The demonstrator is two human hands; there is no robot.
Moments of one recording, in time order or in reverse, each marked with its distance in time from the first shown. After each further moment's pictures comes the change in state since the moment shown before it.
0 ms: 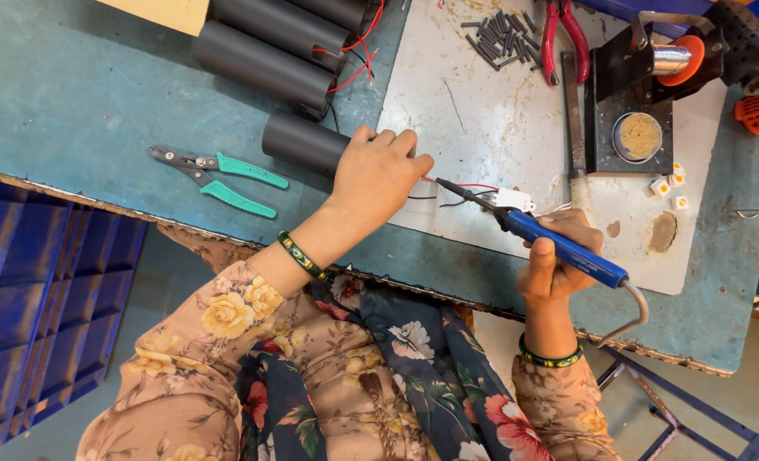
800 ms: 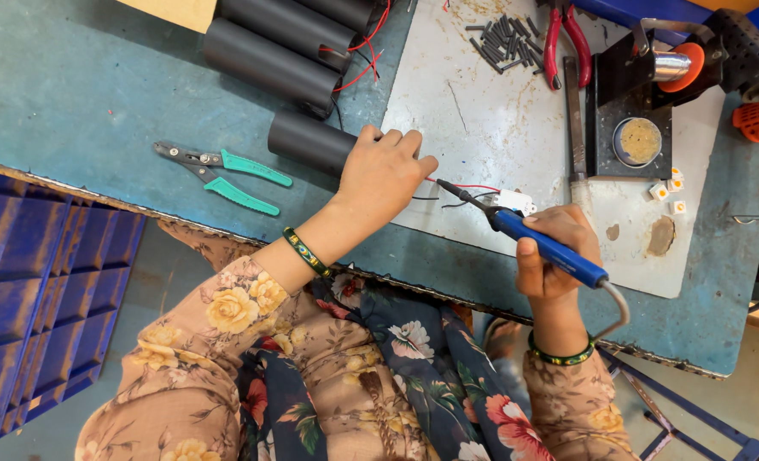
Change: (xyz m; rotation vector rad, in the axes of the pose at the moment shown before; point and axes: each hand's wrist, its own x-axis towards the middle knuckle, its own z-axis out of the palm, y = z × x) left_hand 0.000 0.000 0.005 0.065 -0.028 0.011; right_hand 0.028 -0.019 0.001 -0.109 -0.205 -0.145
